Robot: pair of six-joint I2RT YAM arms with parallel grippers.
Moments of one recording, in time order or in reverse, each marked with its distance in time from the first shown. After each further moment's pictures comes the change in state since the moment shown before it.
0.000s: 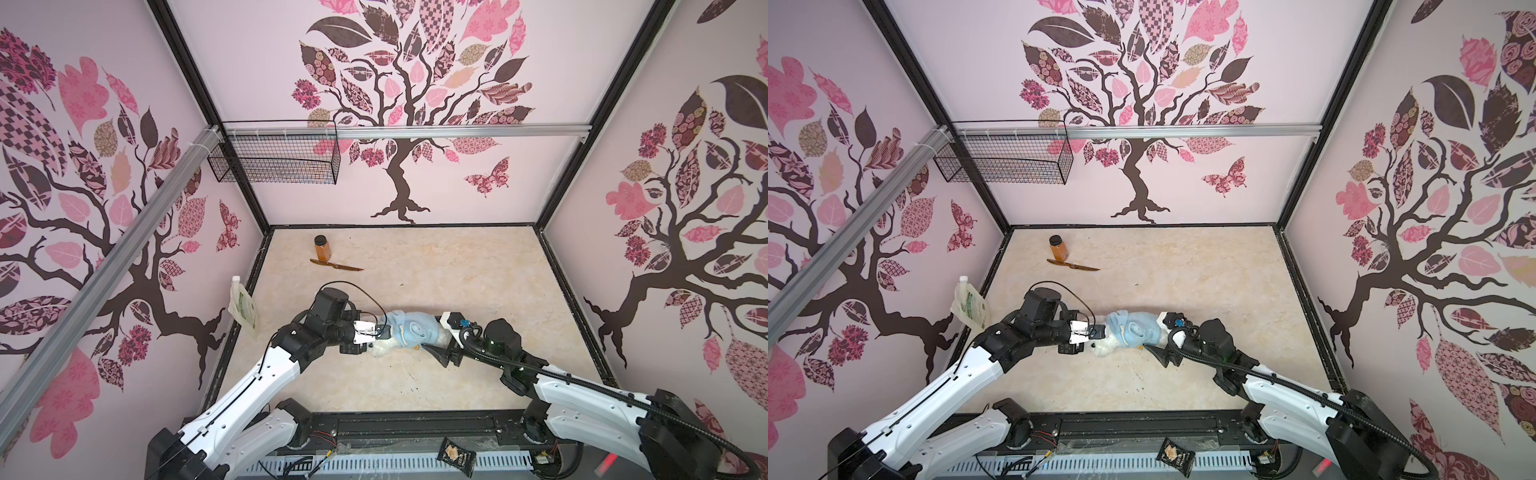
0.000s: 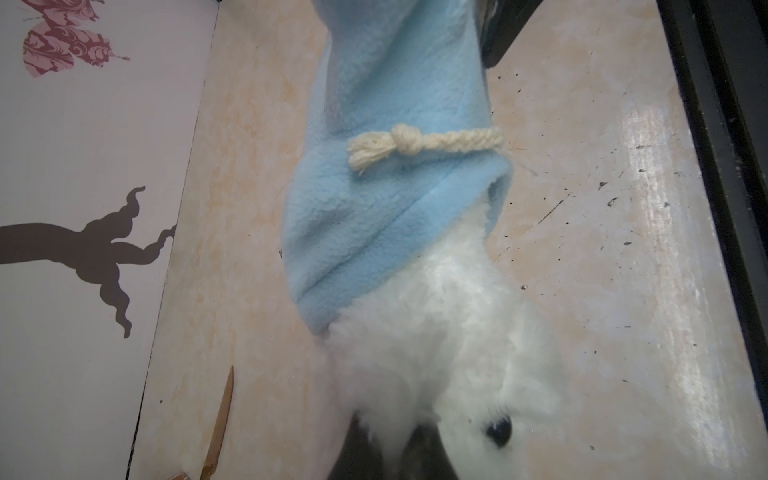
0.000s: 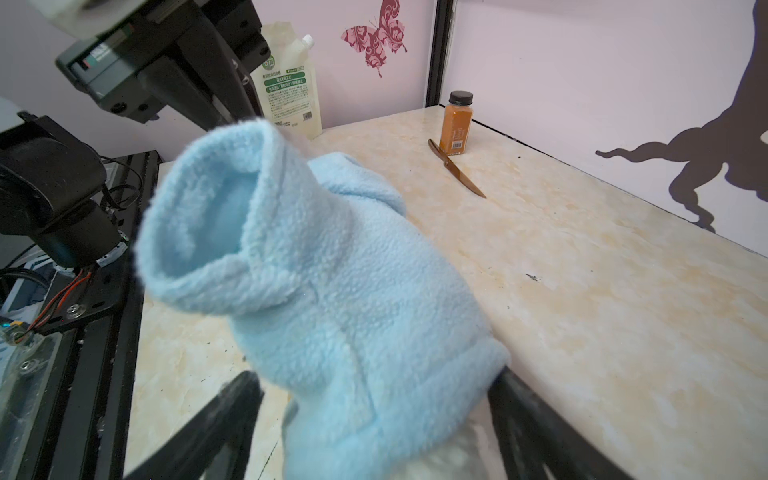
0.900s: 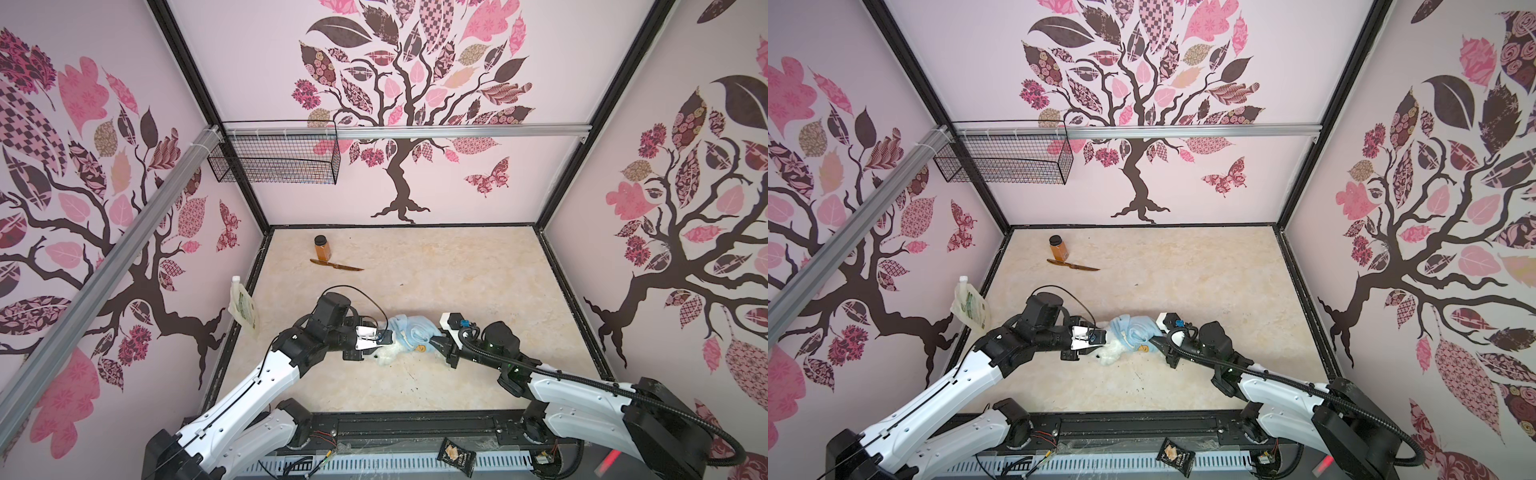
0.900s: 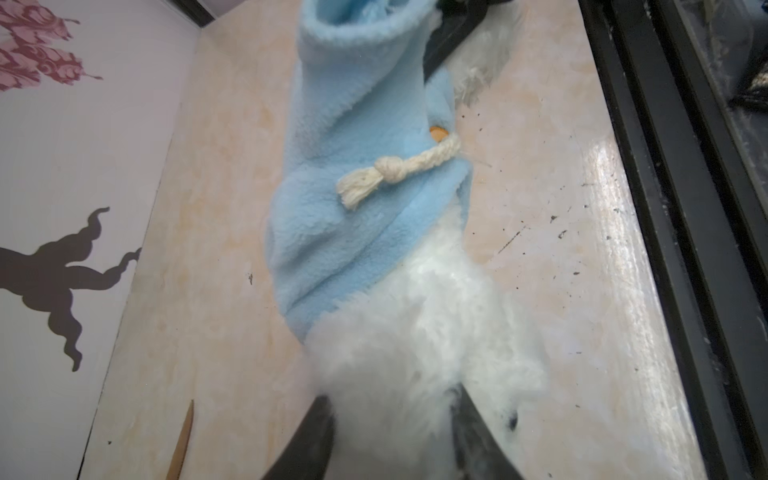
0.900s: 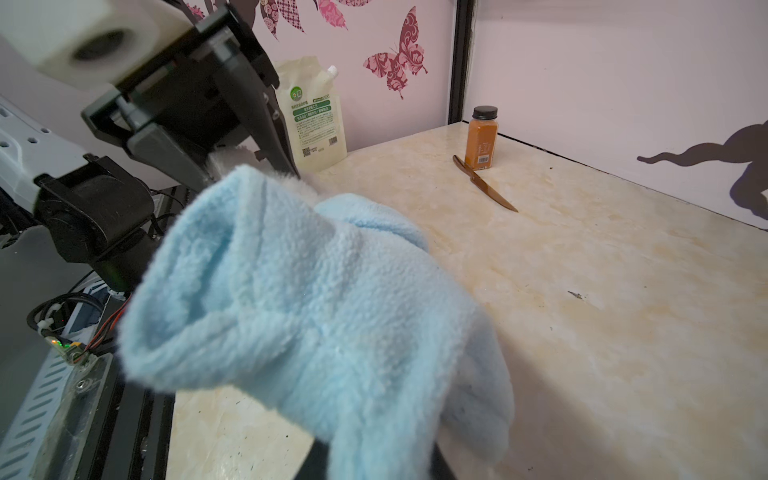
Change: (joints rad) left arm -0.040 -0.058 -0.031 0.019 0.055 -0.111; right arm 0.013 0.056 -0.042 0.172 -0.052 0.102
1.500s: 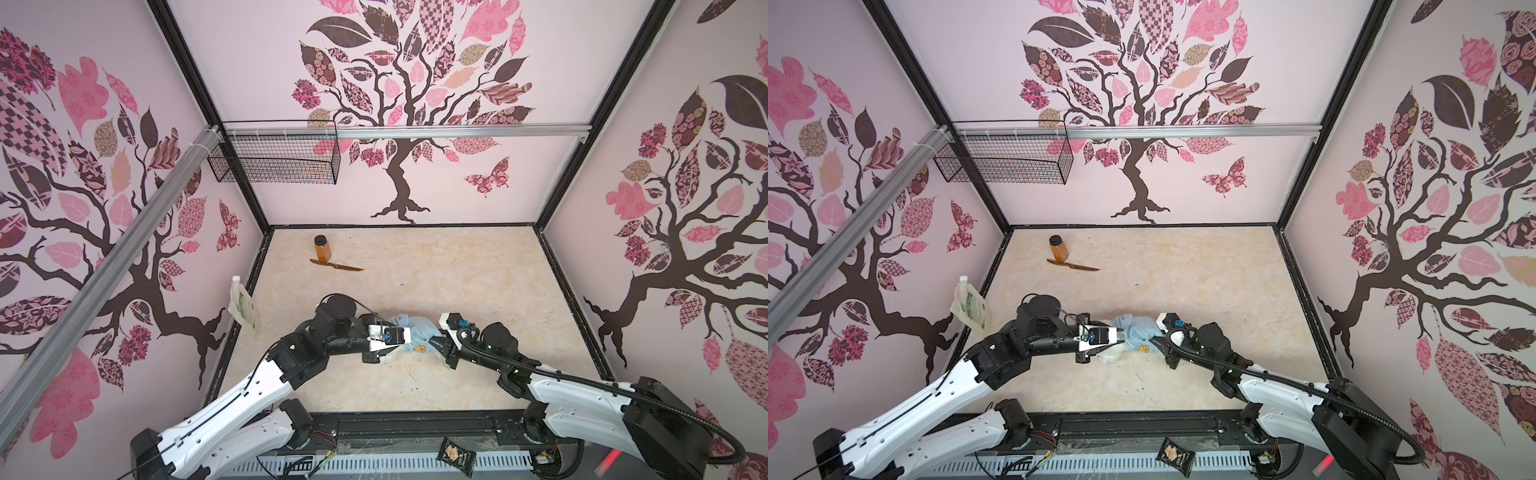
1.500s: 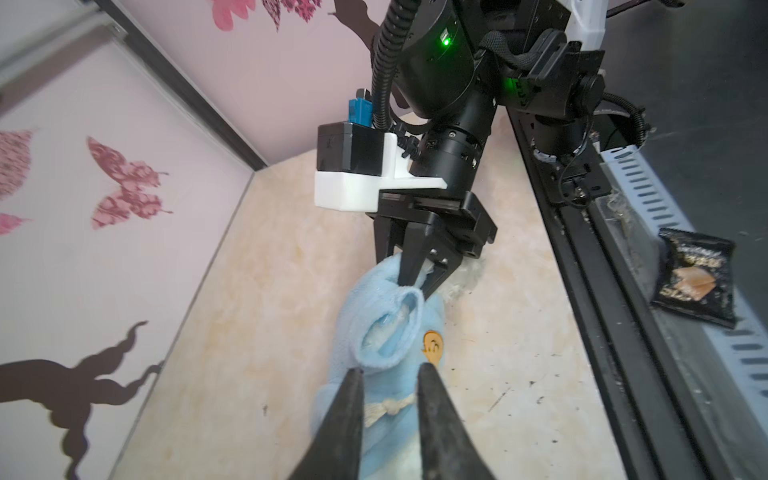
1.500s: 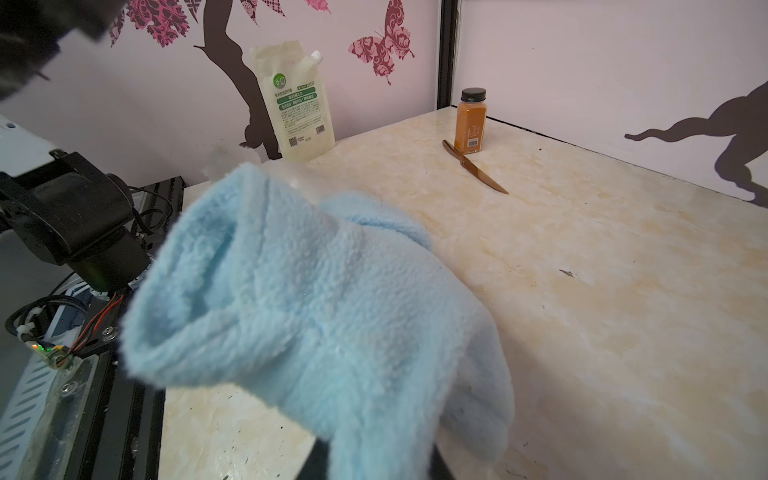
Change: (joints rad) left arm -0.253 0.021 0.112 0.177 0.002 -0.254; right arm 0.019 0.008 -0.002 -0.025 0.049 0.019
